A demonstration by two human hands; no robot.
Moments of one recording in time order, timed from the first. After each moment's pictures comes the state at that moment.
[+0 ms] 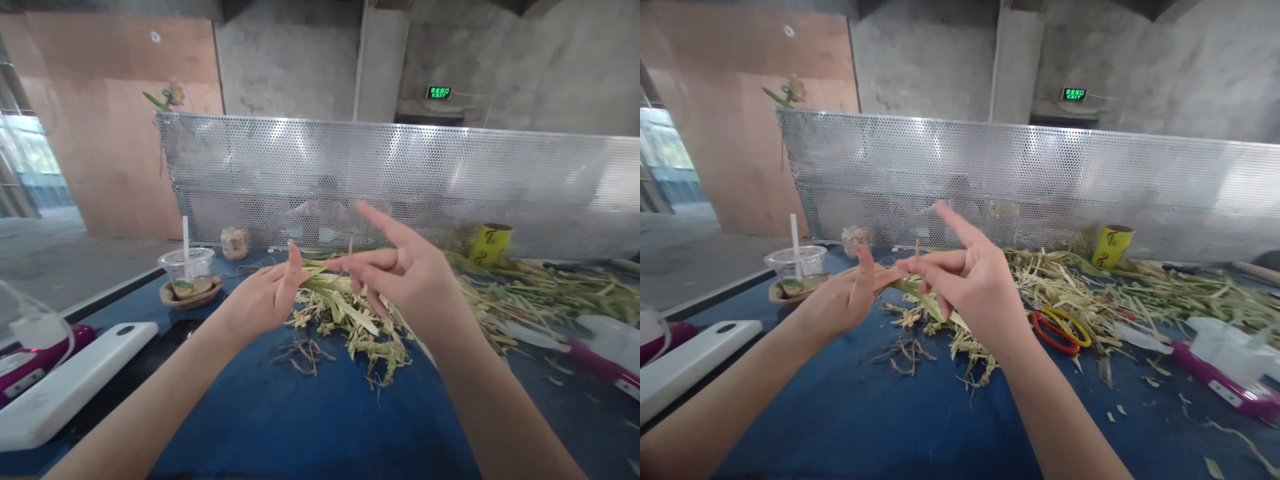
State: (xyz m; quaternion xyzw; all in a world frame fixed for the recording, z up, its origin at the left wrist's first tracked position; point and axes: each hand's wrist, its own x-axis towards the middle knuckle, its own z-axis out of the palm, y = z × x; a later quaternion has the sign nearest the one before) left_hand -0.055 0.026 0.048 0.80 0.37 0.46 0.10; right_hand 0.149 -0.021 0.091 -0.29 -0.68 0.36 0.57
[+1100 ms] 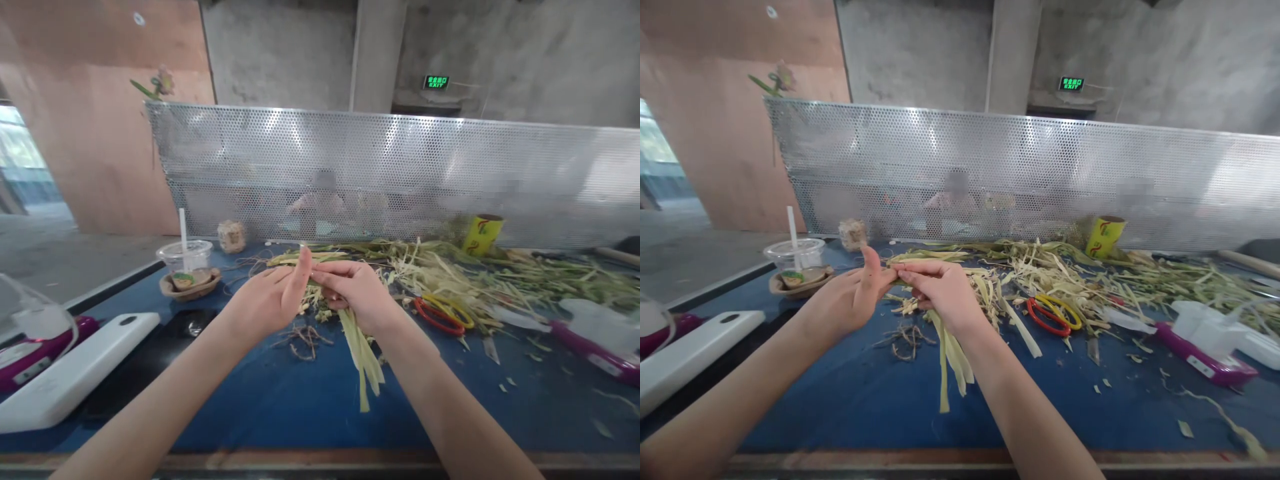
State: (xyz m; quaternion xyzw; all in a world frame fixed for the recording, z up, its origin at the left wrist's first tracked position) left_hand -0.044 0.013 0.040 0.84 0.24 0.31 -0.38; right_hand 0.119 0.010 0.045 -0.29 -0.54 0.60 0.51
